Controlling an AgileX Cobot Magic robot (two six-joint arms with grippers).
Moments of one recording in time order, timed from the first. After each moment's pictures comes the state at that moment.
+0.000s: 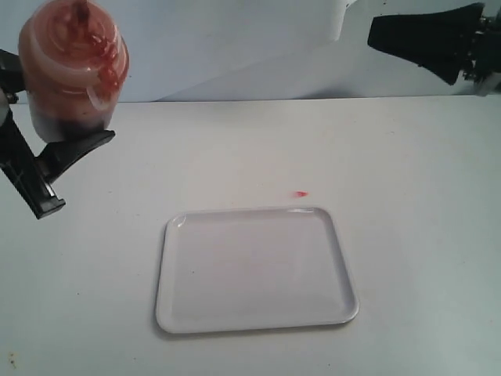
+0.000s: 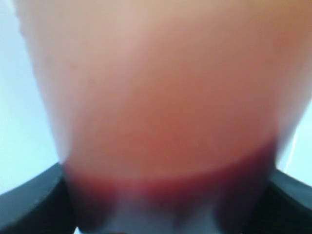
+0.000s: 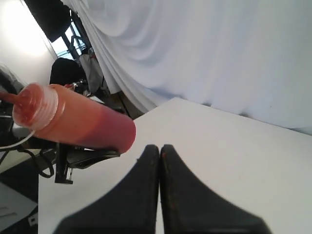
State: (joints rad) left arm -0.05 1.20 -0.62 1.31 -0.61 -0.39; right arm -0.07 1.35 -0.86 1.70 1.21 -1.63
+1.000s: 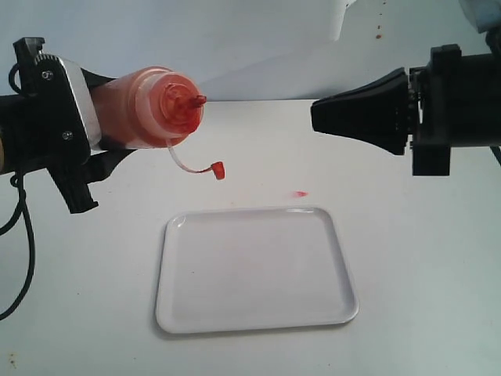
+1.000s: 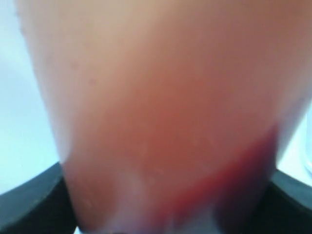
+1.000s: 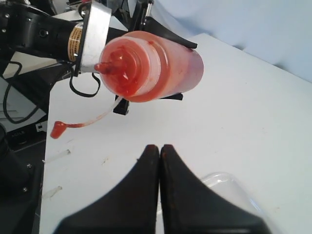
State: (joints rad) left arm -0.25 1.36 -0.70 1.09 -0.31 0.09; right arm 0.09 1.35 -0.86 1.47 1.13 -1.69
